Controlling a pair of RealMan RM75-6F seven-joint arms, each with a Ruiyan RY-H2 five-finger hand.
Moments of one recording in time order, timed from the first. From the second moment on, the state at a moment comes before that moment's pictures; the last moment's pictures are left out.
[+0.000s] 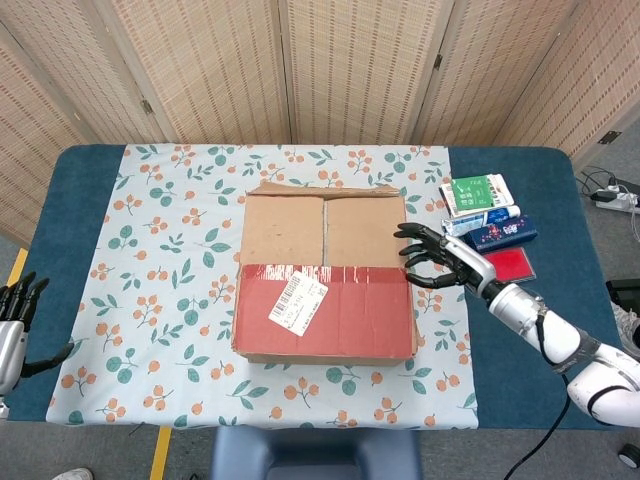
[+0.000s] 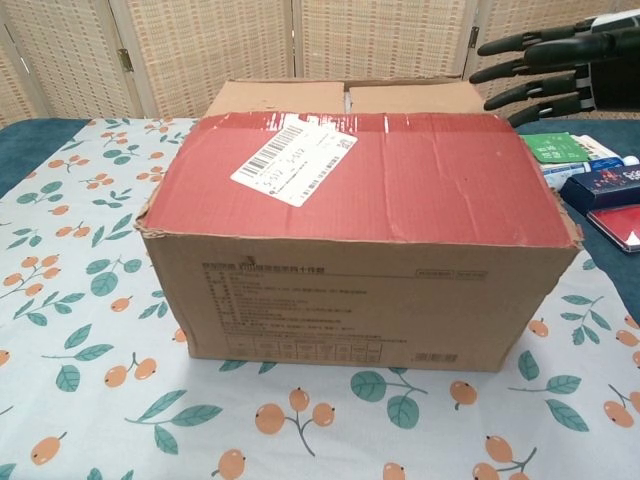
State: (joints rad) left arm -0.13 -1.06 -0.09 -1.65 1.42 1.45 -0.01; right arm 0.73 -1.03 0.13 -1.52 -1.68 0.75 1.61
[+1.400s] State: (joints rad) left arm -0.14 -1.07 -0.09 -1.65 1.43 1.44 0.02; right arm 0.79 -0.88 -0.01 -1.72 -1.80 1.09 1.74
